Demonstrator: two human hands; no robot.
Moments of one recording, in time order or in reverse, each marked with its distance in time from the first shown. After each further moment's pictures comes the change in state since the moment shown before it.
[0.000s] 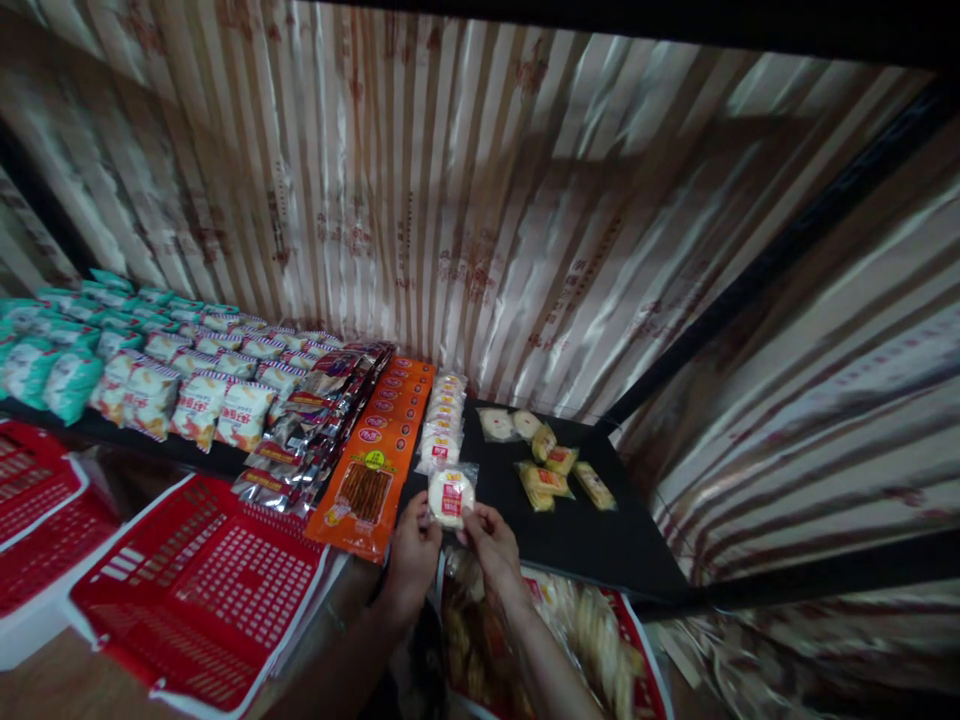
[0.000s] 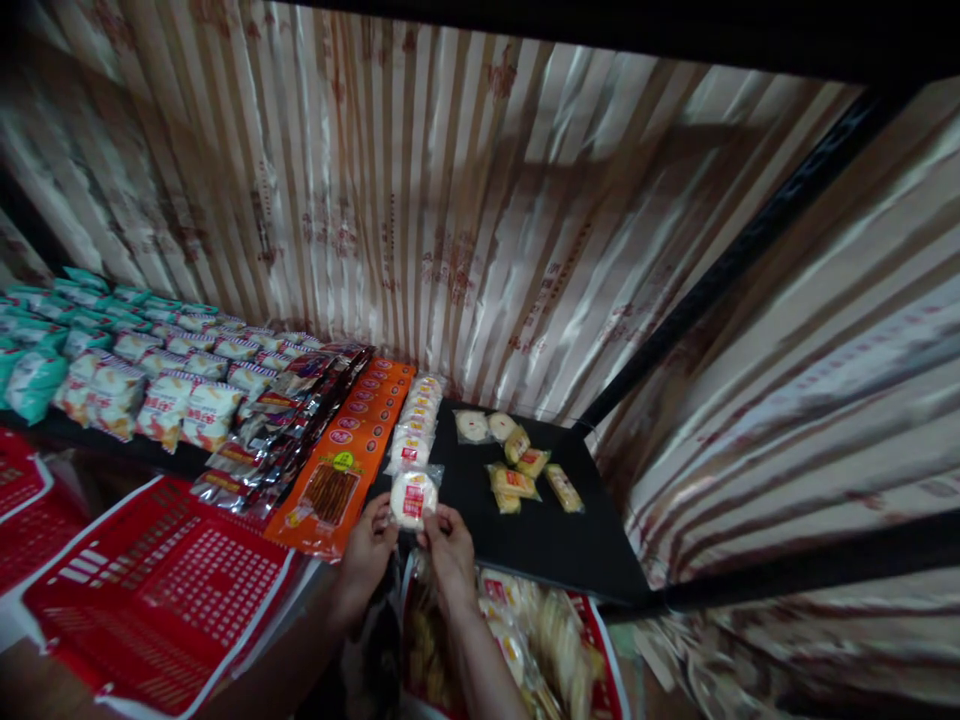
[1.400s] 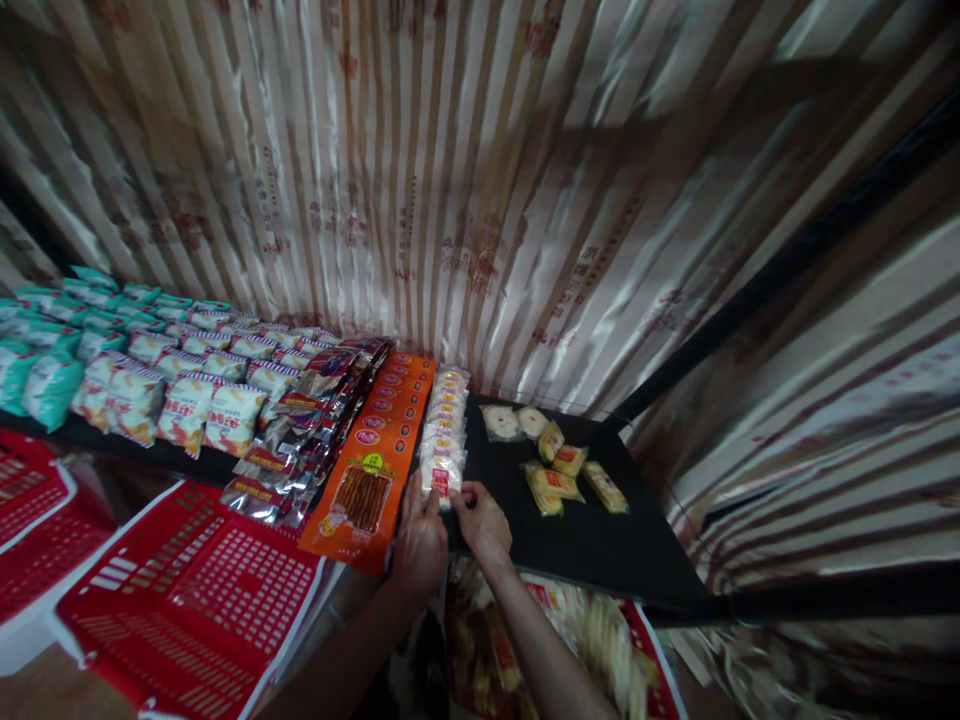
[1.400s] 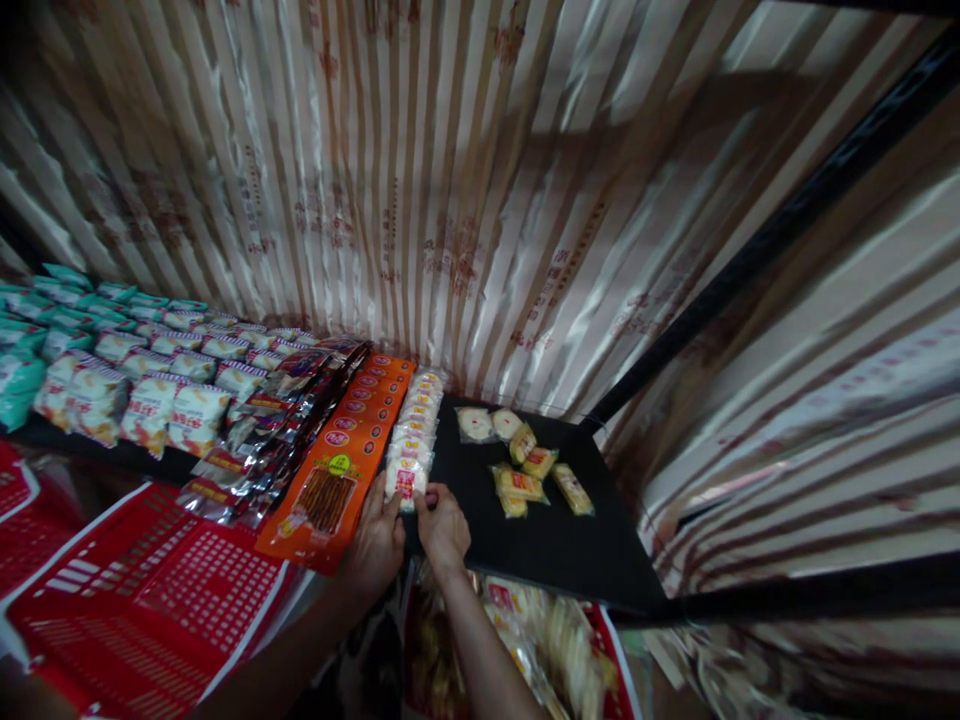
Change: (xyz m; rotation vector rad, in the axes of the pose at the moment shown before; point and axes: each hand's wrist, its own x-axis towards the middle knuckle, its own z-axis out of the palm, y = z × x) left_hand 0.019 -0.003 0.007 0.873 0.014 0.434; right_hand 0.028 -0.029 0.023 -1.011 0.014 -0.074
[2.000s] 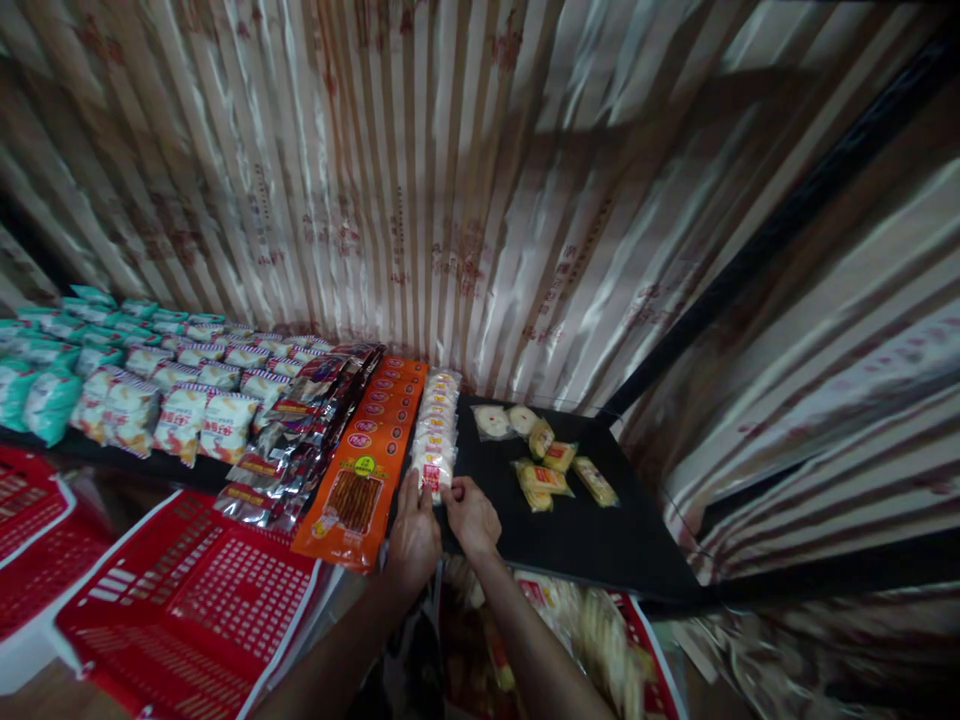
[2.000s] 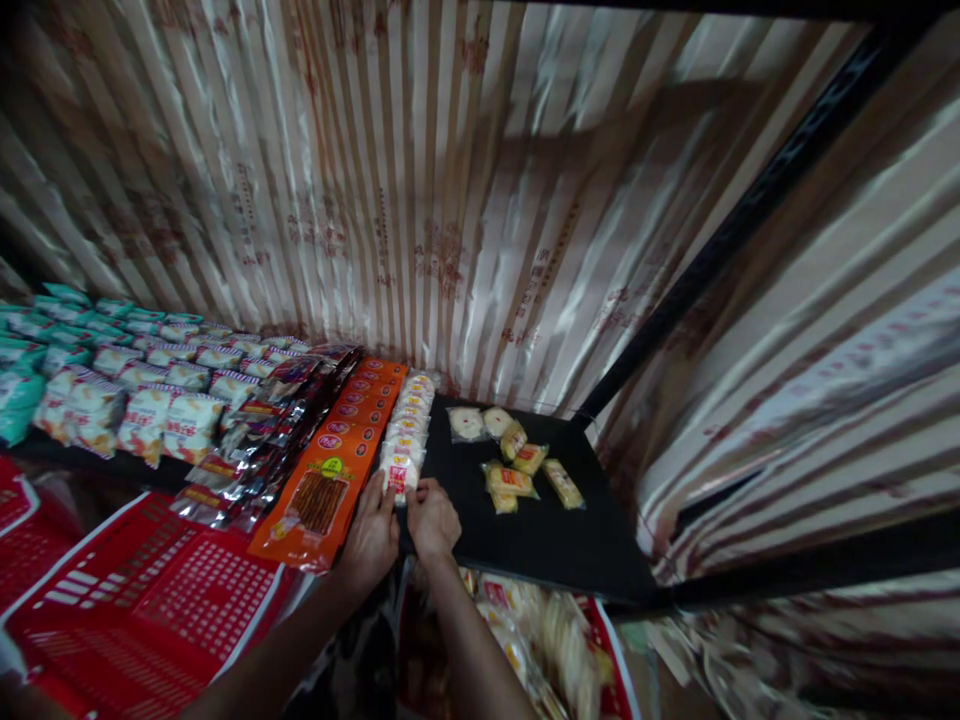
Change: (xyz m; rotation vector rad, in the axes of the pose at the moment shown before) left_hand 0.007 -0.002 0.010 0.151 -0.039 0.075; right_hand 0.006 0.000 0.002 -0.043 0.029 0.004
